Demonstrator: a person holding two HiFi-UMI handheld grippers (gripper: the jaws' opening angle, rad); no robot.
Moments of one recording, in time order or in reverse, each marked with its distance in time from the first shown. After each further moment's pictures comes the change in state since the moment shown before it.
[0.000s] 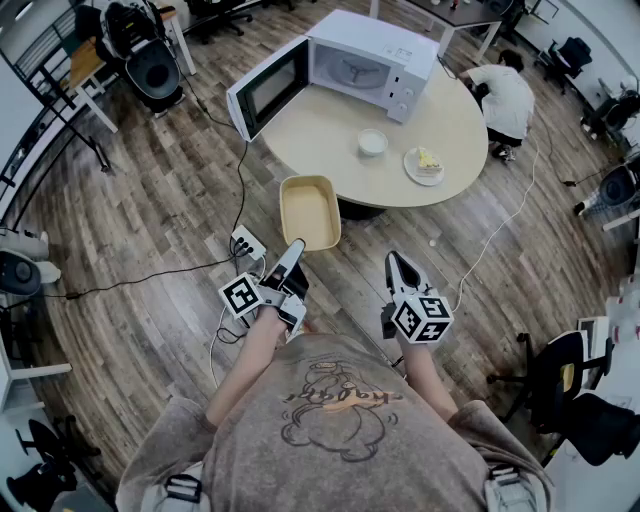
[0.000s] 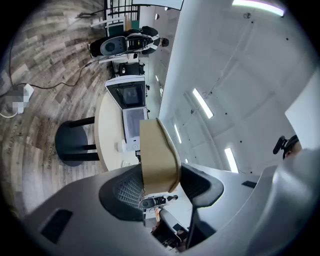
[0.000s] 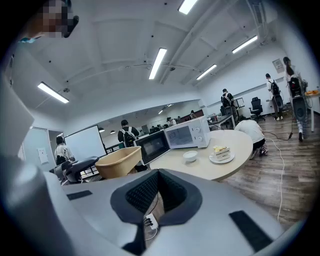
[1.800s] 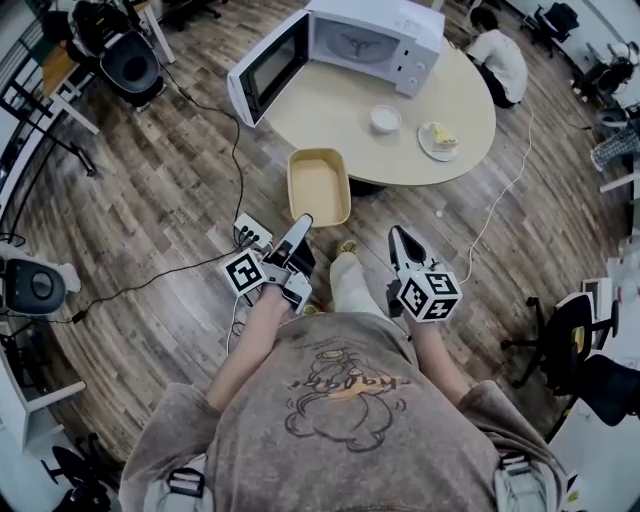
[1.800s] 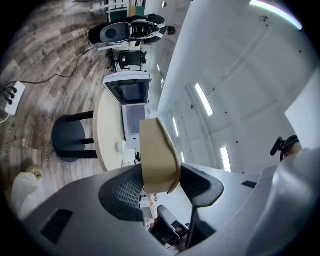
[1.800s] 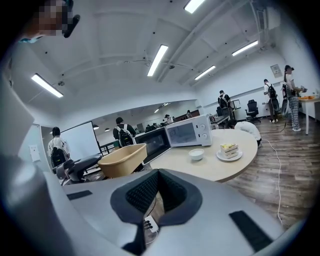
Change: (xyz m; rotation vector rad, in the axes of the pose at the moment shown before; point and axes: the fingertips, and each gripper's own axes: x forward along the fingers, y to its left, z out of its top) left arm 0.005 0.027 0.062 -0.063 0.124 -0.042; right arm 0.057 0.048 -0.010 -0.005 0.011 -0.071
